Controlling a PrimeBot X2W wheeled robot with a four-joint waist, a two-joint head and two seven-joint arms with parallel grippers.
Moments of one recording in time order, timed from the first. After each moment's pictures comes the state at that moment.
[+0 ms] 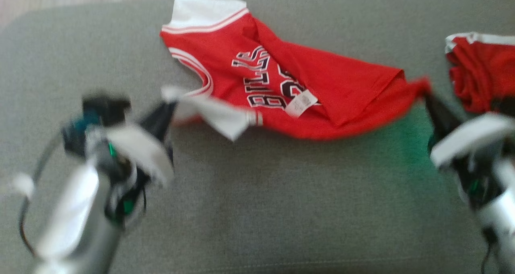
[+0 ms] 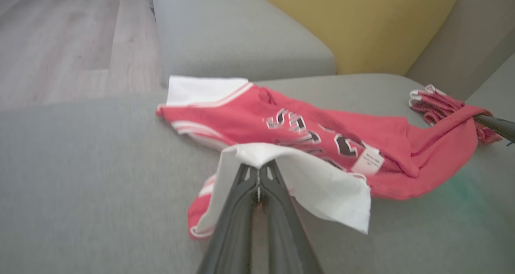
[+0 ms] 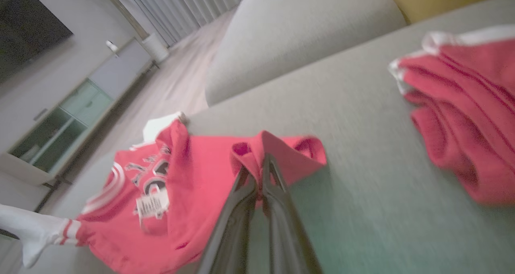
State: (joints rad) left arm -0.35 0.26 -0.34 0.13 -0.48 -0.10 0.18; right arm -0.40 -0.43 0.34 0.41 0.94 0.12 0.08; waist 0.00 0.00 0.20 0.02
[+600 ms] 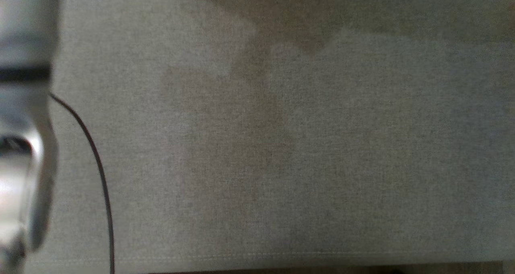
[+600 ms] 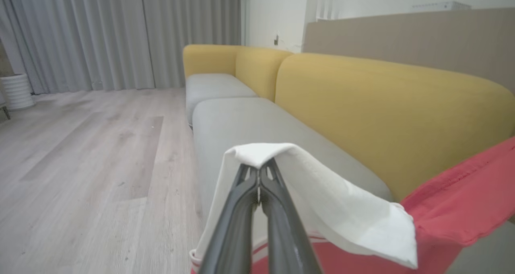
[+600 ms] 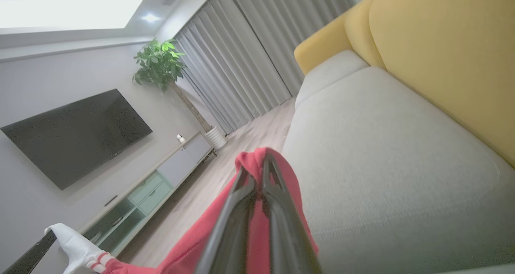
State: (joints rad) left arm -1.38 0.16 -0.33 0.64 -0.44 -0.12 0.09; right arm -1.25 -0.48 0.33 0.56 1.14 0.12 0.14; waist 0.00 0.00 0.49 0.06
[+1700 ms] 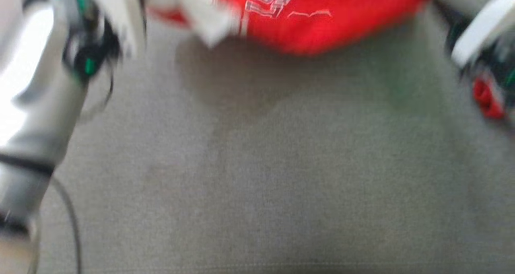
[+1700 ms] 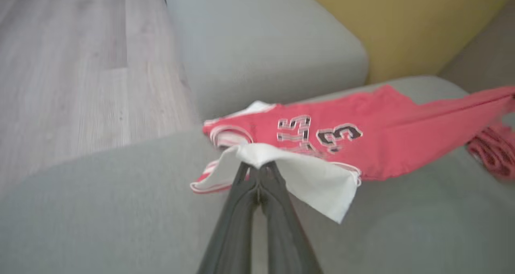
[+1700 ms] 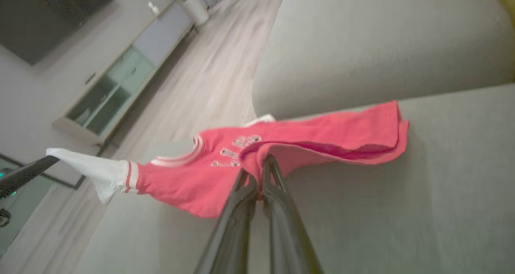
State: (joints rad) left arm -1.13 0.33 -0.71 0.73 -0.84 -0.13 0.33; right arm -0.99 -0.58 0.75 0.61 1.35 0.12 0.30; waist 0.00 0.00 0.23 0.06
